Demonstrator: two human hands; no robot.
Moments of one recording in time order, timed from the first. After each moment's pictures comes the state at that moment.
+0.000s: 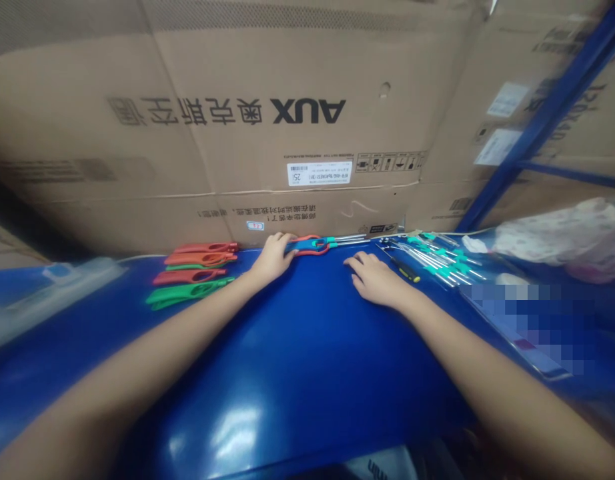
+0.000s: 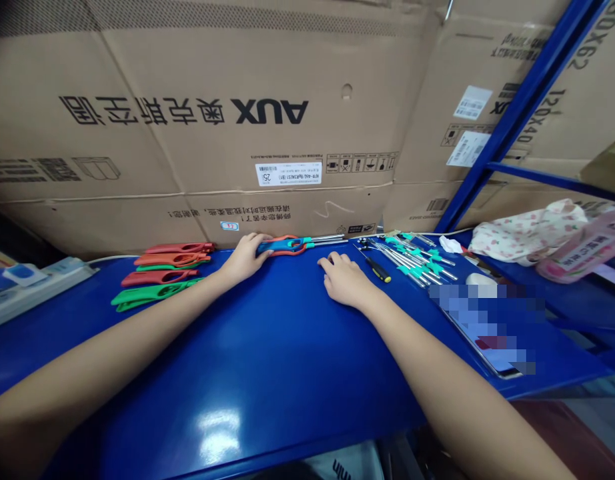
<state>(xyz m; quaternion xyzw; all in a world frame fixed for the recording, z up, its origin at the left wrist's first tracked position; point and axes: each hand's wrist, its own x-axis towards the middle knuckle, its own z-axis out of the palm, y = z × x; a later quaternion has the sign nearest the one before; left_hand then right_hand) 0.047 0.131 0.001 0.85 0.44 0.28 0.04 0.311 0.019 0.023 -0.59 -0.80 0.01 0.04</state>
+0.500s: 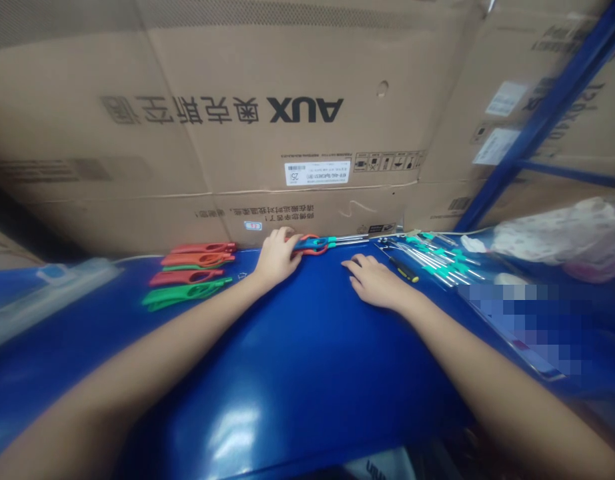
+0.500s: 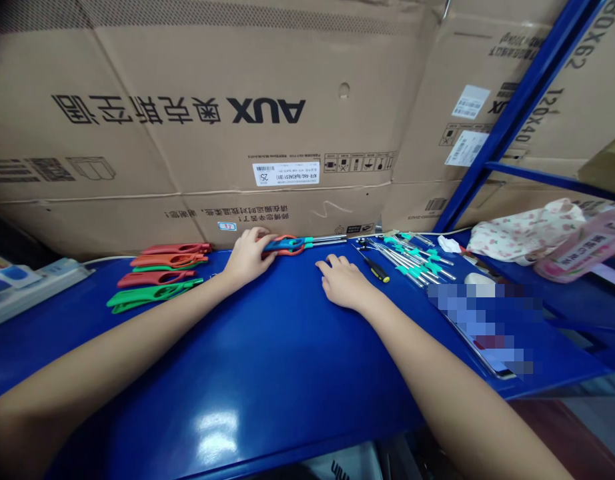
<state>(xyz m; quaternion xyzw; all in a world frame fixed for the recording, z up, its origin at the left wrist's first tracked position) 0.061 0.118 0.008 0.85 0.44 0.27 -0.07 0.310 0.016 0.025 -0.59 -0.80 0.02 0.03</state>
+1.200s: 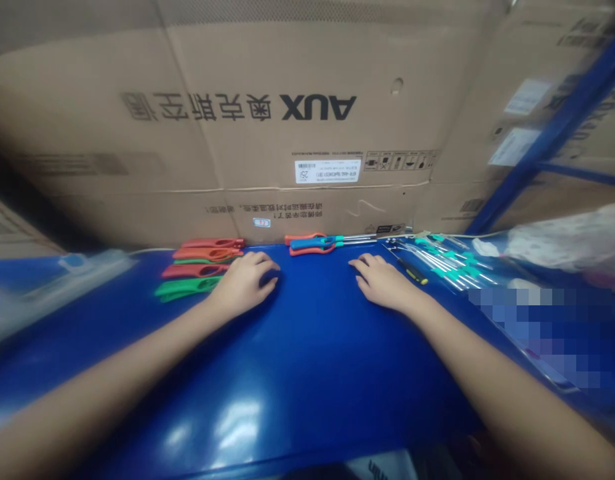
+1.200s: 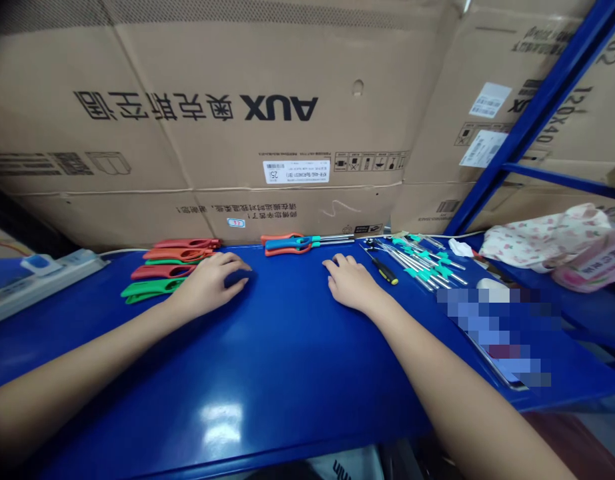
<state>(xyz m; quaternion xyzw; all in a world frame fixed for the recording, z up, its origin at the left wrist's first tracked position) -0.015 0.047 0.024 0.89 0.42 0.20 -0.03 0.312 0.019 0.013 -0.58 -0.81 0.01 0.10</state>
